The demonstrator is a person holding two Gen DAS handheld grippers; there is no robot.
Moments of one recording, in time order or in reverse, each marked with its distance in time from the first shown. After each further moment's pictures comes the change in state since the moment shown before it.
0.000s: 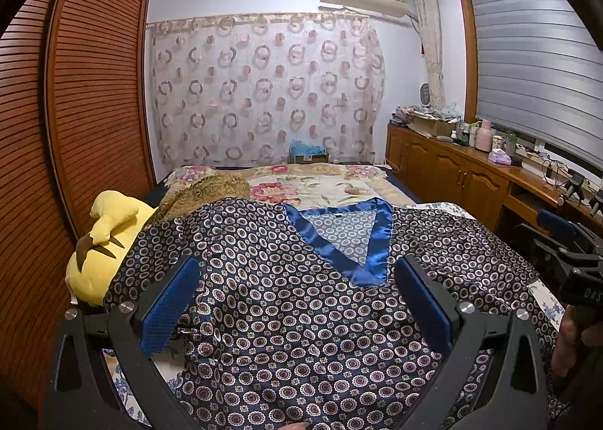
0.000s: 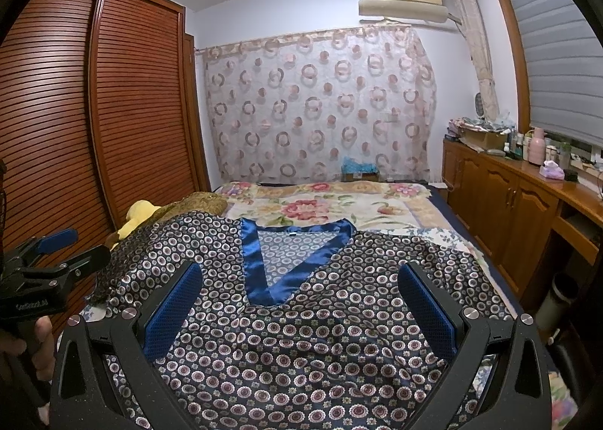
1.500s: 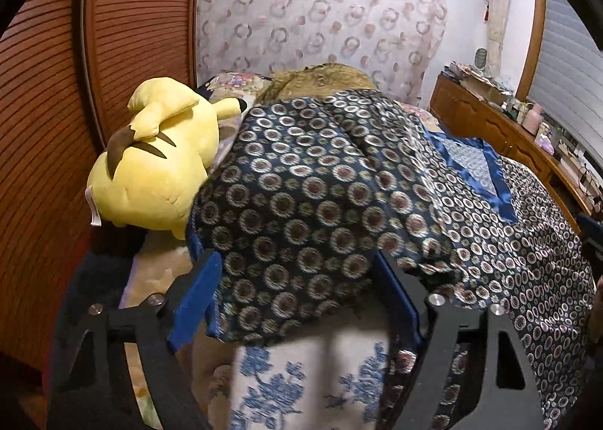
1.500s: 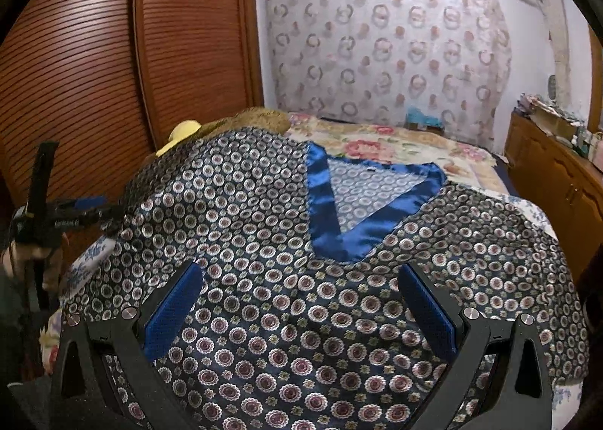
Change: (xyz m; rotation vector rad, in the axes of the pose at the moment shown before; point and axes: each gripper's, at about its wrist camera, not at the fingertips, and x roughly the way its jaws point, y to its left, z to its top) left arm 0.076 0.186 -0.071 -0.162 0.300 0.059; right arm 0.091 0.035 -0.008 -0.155 0.247 0.198
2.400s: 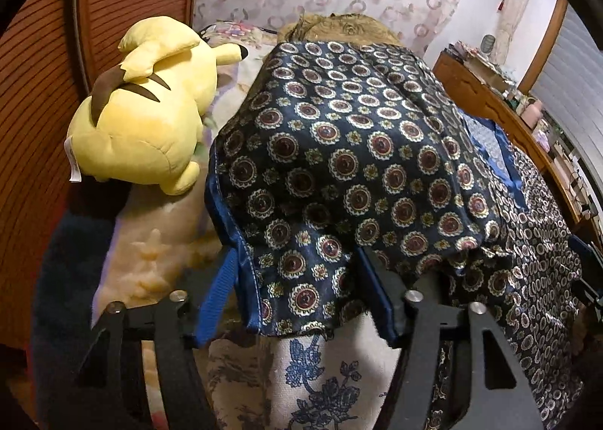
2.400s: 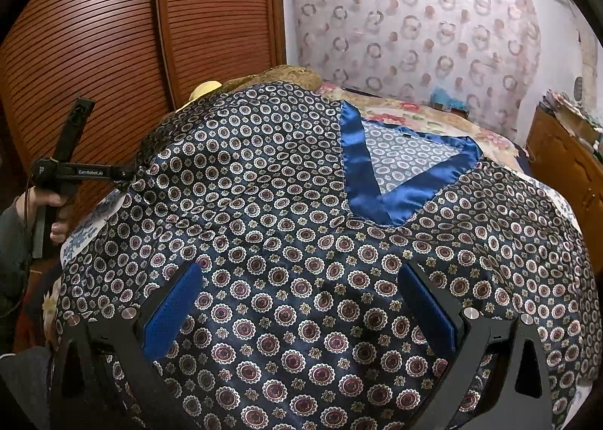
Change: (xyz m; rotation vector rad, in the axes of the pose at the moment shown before) left arm 0.040 0.032 -0.005 -0.070 0.189 -0.080; right arm 0.023 0.016 -0.012 -0.080 0.123 0.133
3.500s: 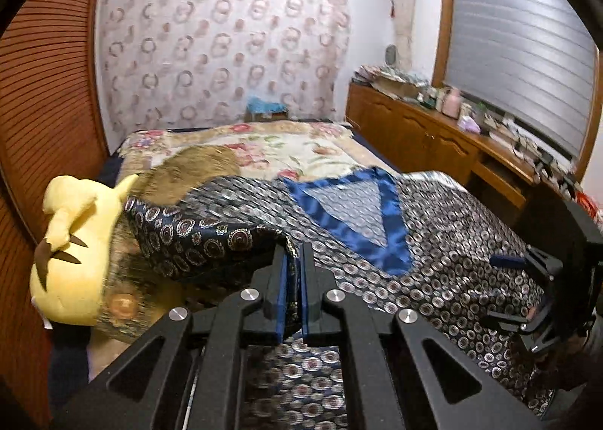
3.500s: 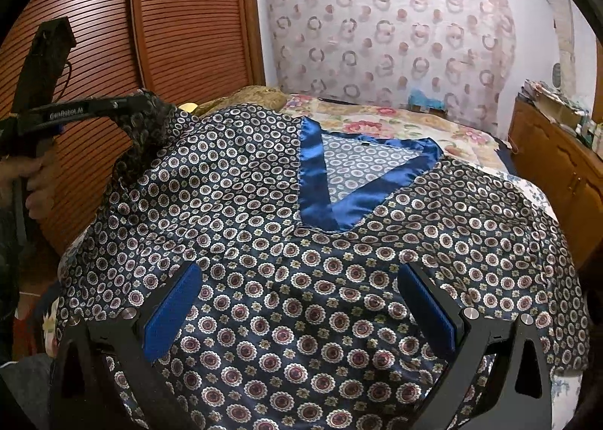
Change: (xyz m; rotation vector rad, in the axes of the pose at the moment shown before) left arm -0.065 -0.167 0.056 0.340 -0.242 -0.160; right arm -0.035 -0.035 -0.006 0.076 -0.044 -0.035
